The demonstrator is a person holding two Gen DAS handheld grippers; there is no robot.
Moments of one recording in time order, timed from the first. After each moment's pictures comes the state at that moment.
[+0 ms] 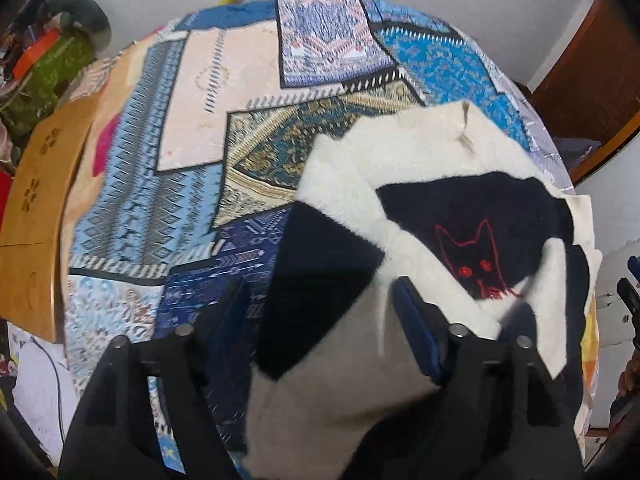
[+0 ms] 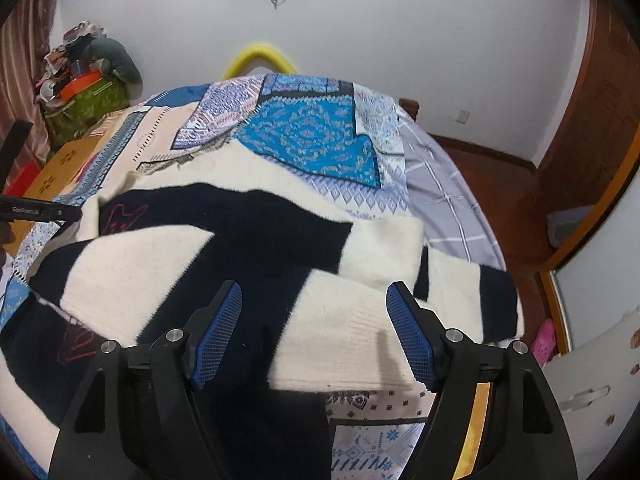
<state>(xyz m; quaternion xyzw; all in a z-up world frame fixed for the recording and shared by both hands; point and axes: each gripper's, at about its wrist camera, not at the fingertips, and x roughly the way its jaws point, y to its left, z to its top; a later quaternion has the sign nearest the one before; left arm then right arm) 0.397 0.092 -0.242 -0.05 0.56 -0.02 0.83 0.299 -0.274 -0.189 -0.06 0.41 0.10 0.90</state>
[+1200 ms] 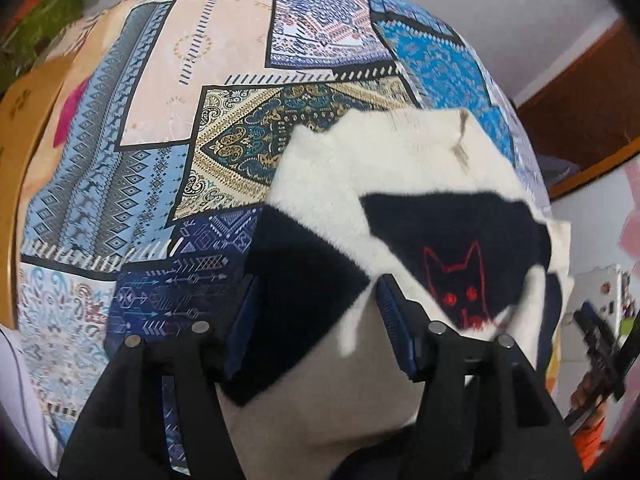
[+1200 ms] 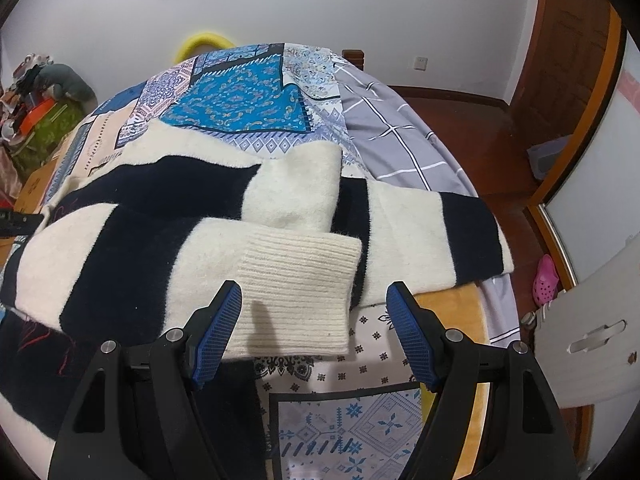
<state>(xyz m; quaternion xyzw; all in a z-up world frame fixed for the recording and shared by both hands) 0.418 0.104 -0.255 -0.14 0.57 -0.05 0.81 0.301 -0.342 -0.227 0.01 0.46 0.04 0.89</state>
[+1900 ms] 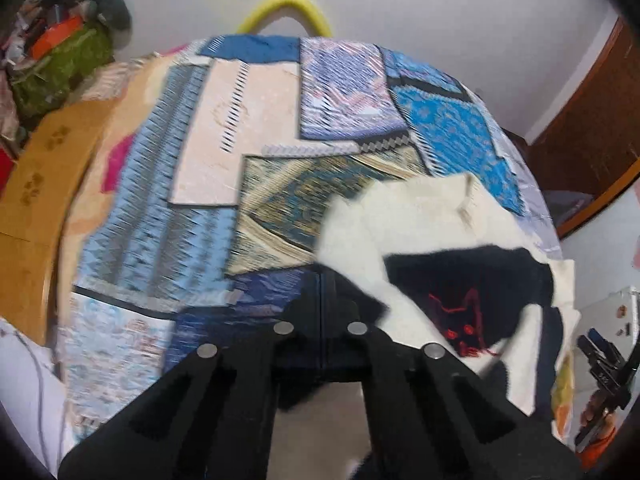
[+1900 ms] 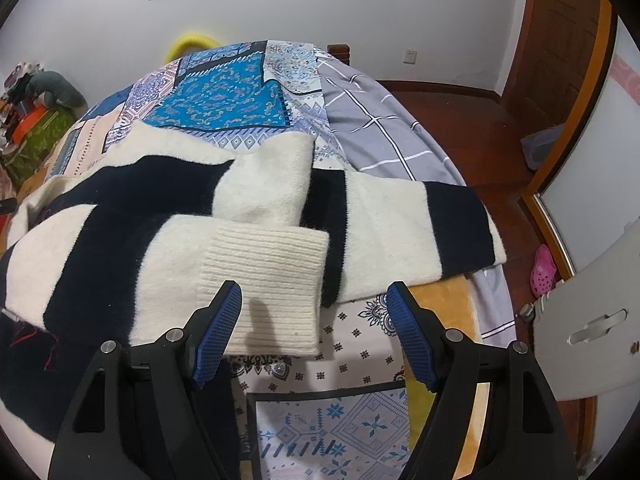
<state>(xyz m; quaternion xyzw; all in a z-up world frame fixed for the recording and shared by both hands) 0.405 0.127 -0.208 -0.10 0.49 0.01 0.87 0.302 -0.360 -0.236 0.02 0.46 0.03 0.89</state>
